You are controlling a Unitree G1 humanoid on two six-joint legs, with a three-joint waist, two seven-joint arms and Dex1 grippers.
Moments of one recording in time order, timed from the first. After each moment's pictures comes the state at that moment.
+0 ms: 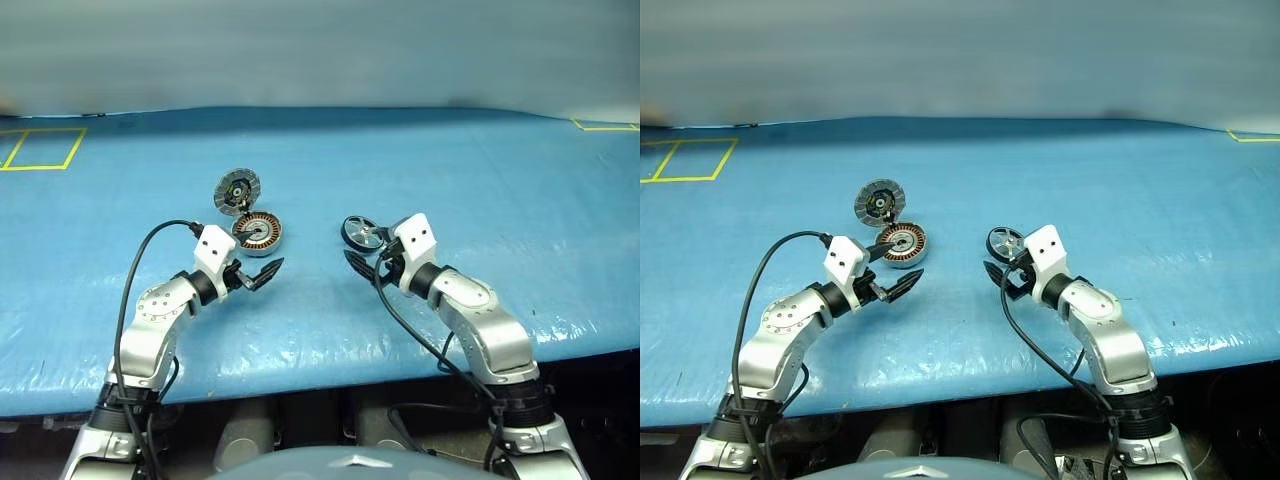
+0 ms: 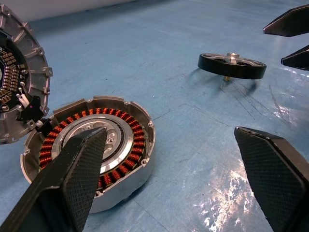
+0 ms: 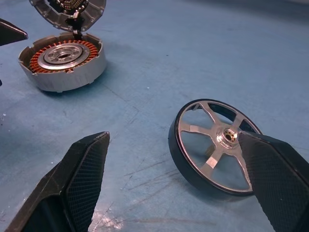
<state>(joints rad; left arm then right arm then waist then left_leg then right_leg) -0.11 0.42 -0.05 -0.12 -0.24 0.26 -0.63 -0.18 -0.34 0.09 -0.25 0.21 0.54 0.50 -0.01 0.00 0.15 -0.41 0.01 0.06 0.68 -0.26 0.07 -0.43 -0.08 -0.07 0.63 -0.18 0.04</state>
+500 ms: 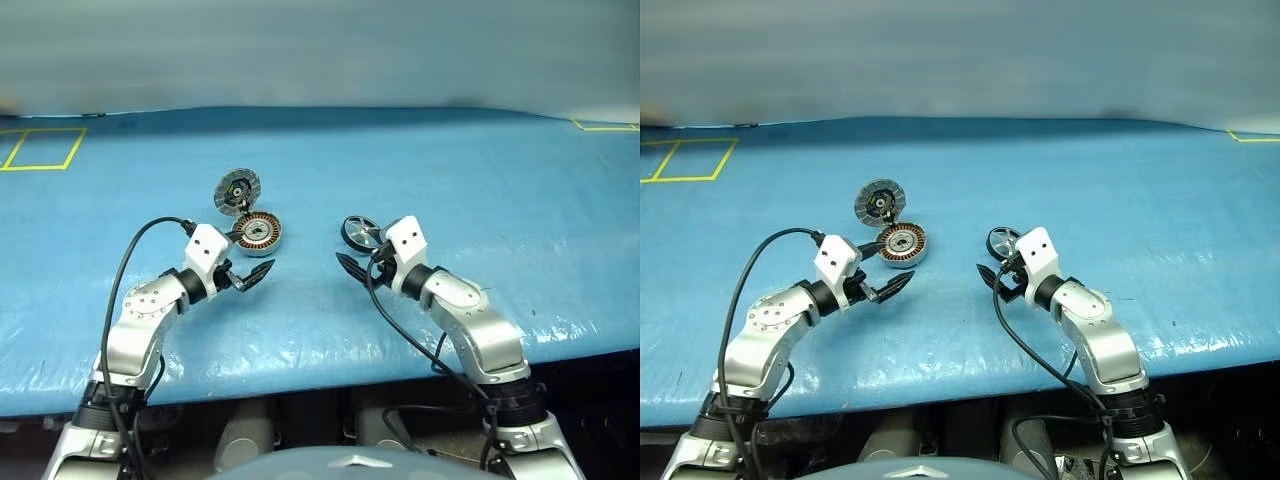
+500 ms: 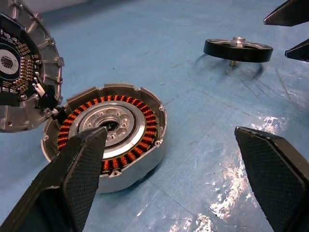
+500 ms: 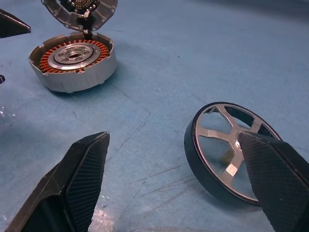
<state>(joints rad) -0.13 0.50 -0.04 -0.12 -0.24 0.26 -0.68 -0.18 -0.32 0.11 -0.24 0.20 0.52 0.48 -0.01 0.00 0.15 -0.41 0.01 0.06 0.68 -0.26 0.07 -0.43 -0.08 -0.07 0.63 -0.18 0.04</state>
